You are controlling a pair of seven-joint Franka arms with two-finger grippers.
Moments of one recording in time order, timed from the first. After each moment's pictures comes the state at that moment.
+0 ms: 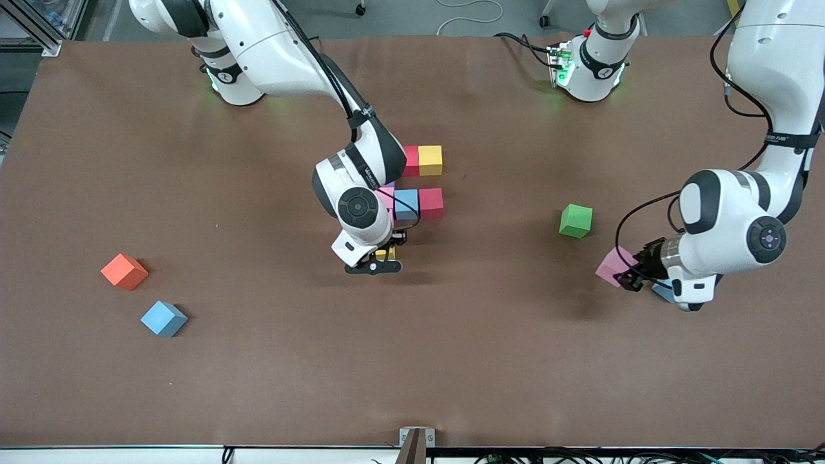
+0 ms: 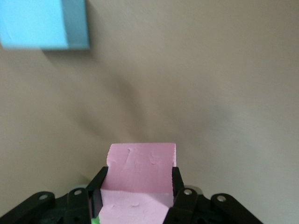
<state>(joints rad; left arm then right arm) 0.19 0.49 -0.31 -1.79 -0.01 2.18 -0.97 0.80 0.78 -0.19 -1.45 0.26 2.11 0.49</state>
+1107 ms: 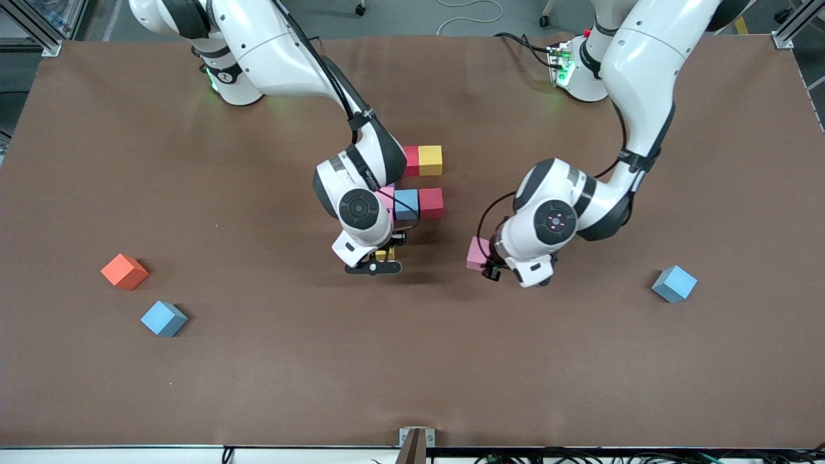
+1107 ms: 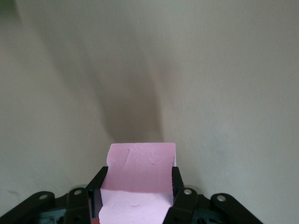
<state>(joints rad) -0.27 0.65 -0.31 -1.61 -0.01 2.21 -1.76 0.80 0.78 -0.19 -1.45 0.26 2.11 0.50</state>
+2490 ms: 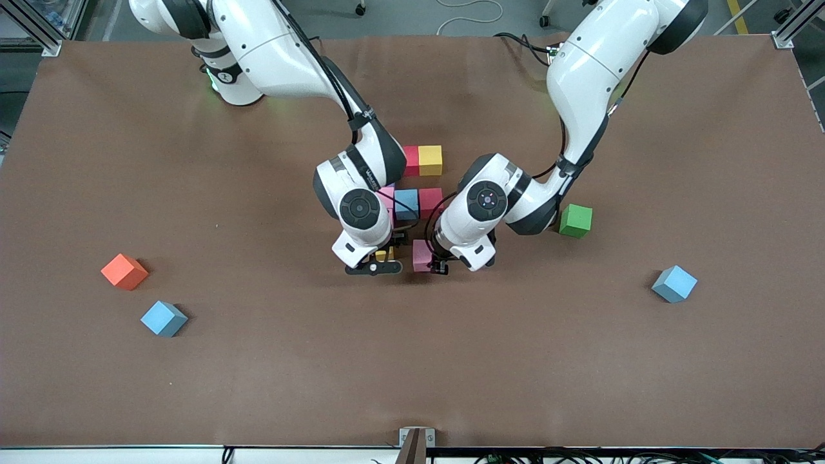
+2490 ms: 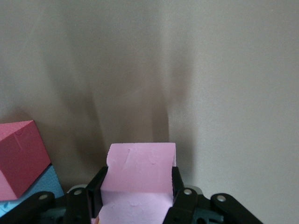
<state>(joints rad) -0.43 0.77 -0.30 -1.54 -0.01 2.42 -2.14 0.80 0.79 -0.19 -1.45 0.25 2.11 0.48</state>
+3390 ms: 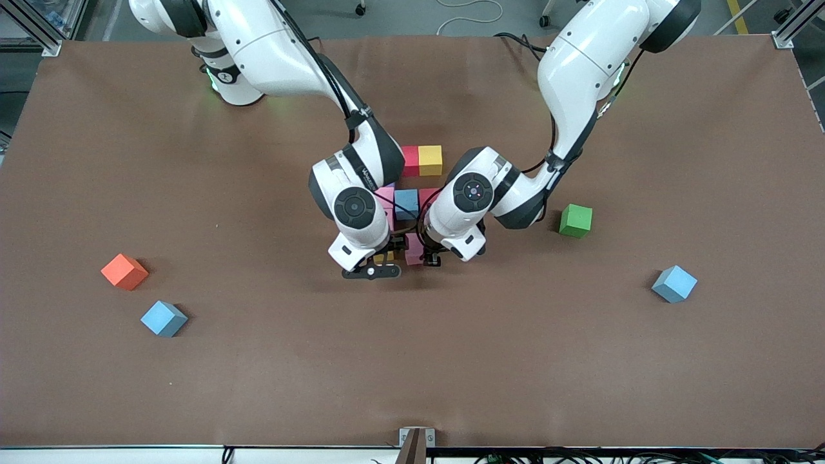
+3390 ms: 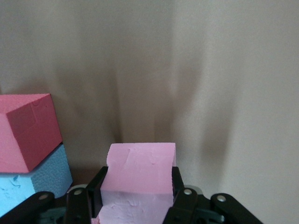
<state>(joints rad) -0.47 0.77 -0.30 -1.55 -0.01 2.42 -2.27 0.79 0.76 -0.21 -1.42 0.25 2.11 0.48</state>
